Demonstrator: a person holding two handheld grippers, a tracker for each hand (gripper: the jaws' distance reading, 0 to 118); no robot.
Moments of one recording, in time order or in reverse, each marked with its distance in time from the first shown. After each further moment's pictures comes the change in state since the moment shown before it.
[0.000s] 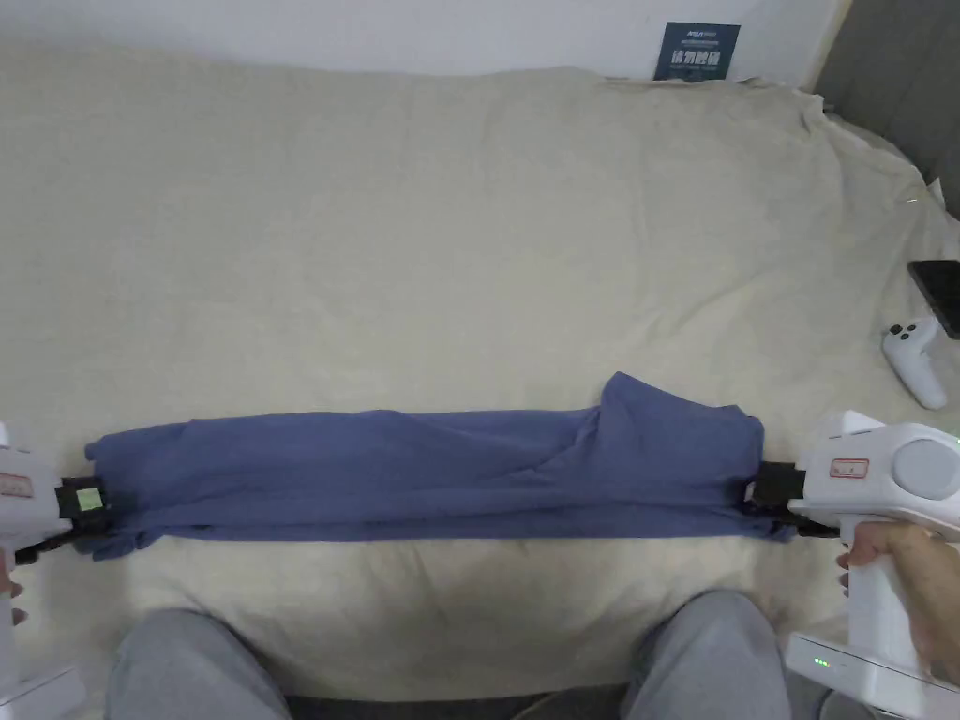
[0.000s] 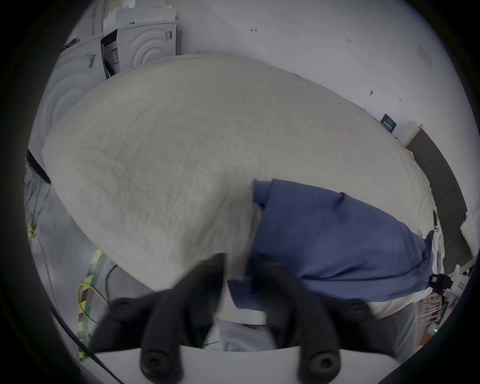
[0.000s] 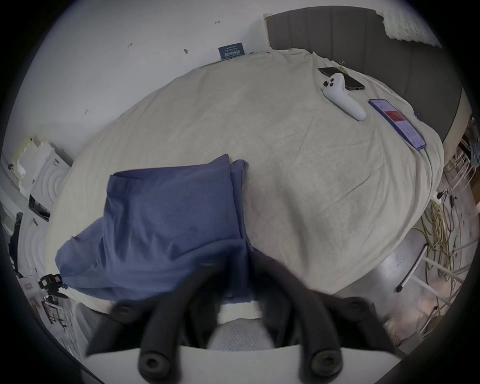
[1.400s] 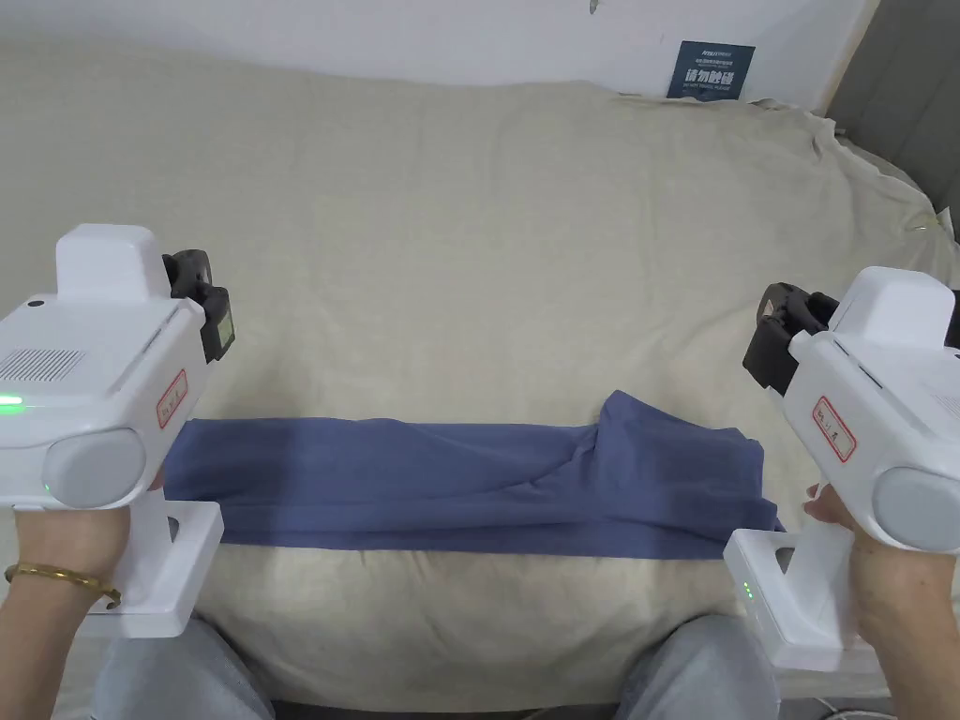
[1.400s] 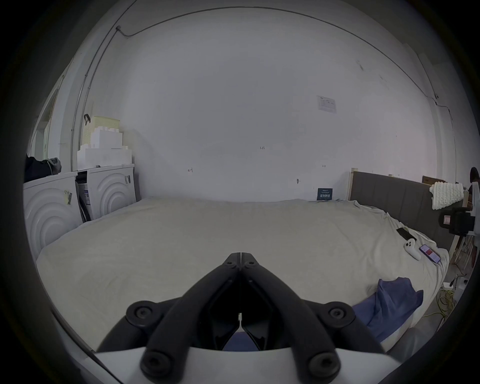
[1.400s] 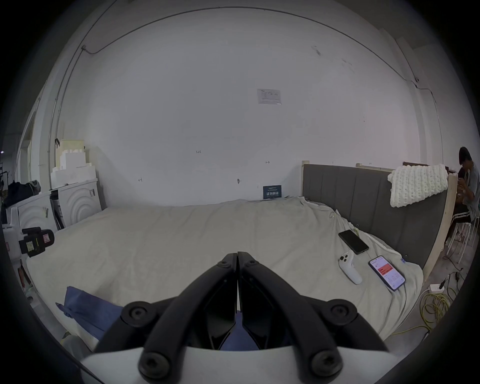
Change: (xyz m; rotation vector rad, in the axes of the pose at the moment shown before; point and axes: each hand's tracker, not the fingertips) left arm 0.121 0.003 0.102 0.791 -0.197 -0.283; right arm -0.105 0.011 0.123 0.801 0.054 0.279
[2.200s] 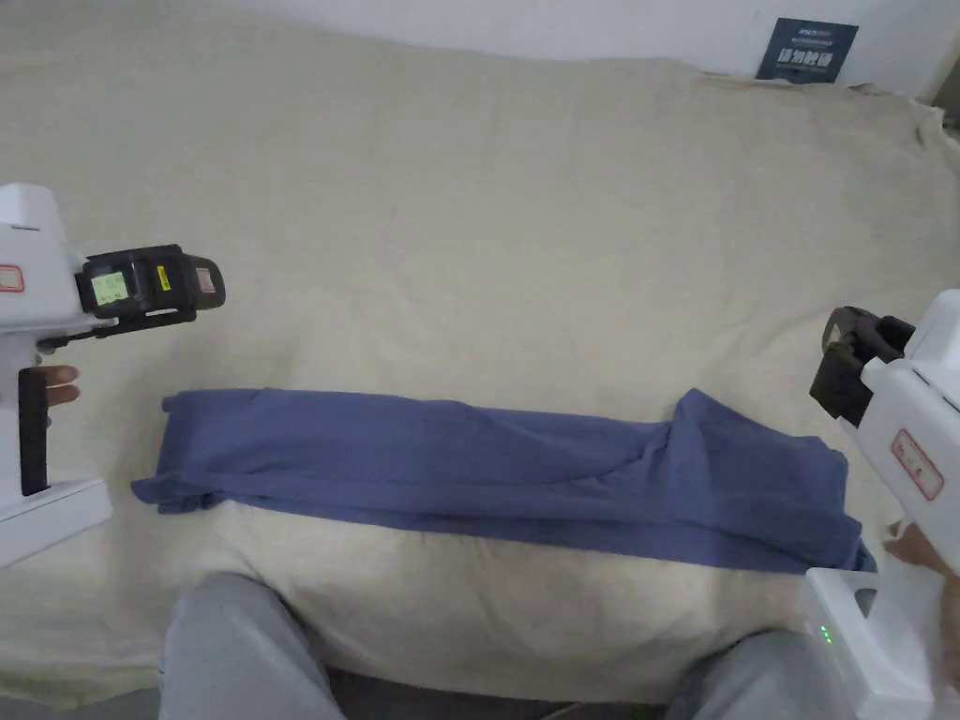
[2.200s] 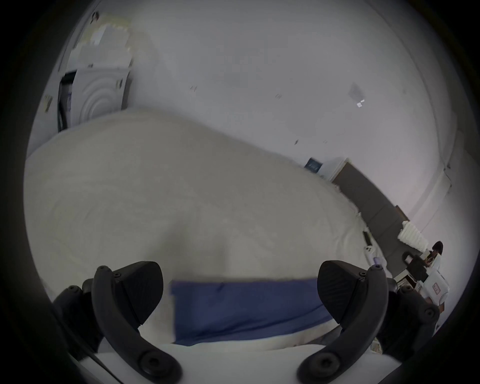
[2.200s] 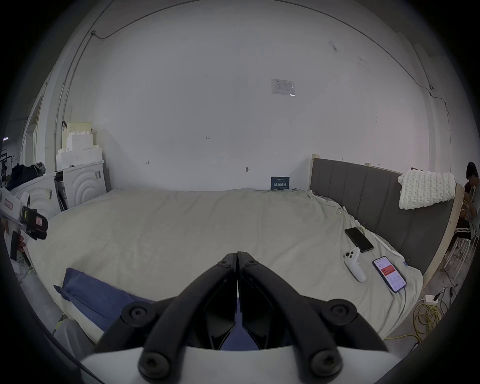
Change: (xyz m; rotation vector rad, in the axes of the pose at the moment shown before) left arm -0.148 0.010 -0.039 -0.517 -0.178 0.362; right arm -0.018 -0.009 -0.006 -0.077 0.040 0.075
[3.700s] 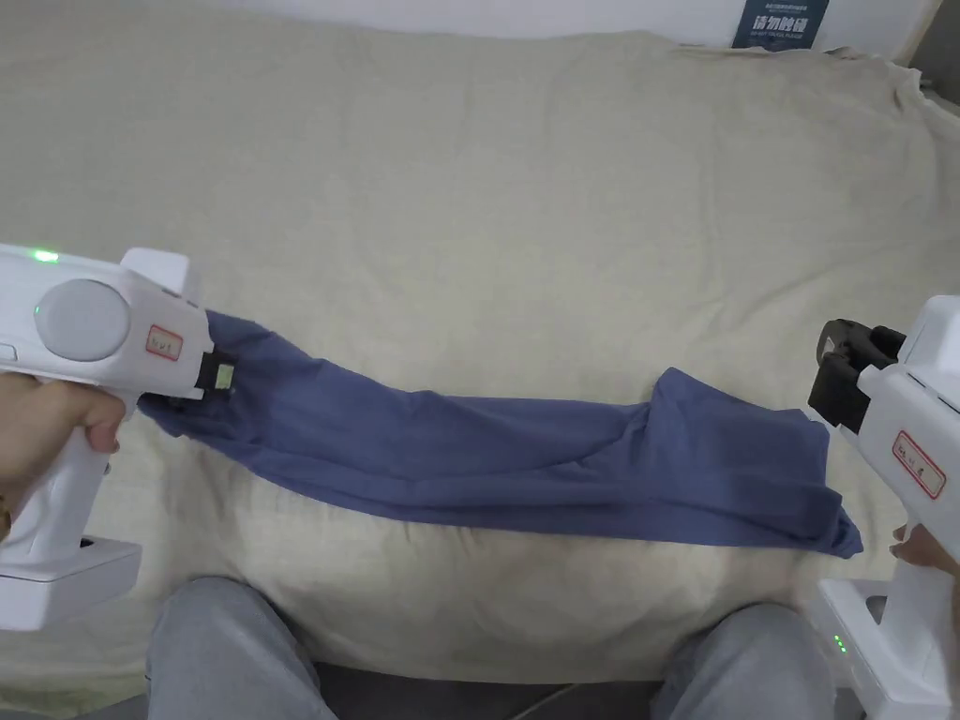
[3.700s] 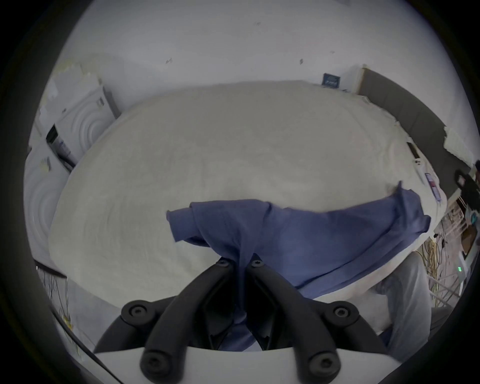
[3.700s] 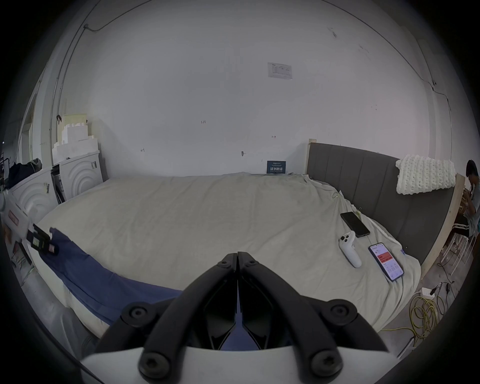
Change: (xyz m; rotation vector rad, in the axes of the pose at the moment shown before) left arm 0.119 -0.037 -0.032 -0.231 0.240 -0.404; right arm 0.027 -0.014 0.003 -0.082 -0.008 -0.016
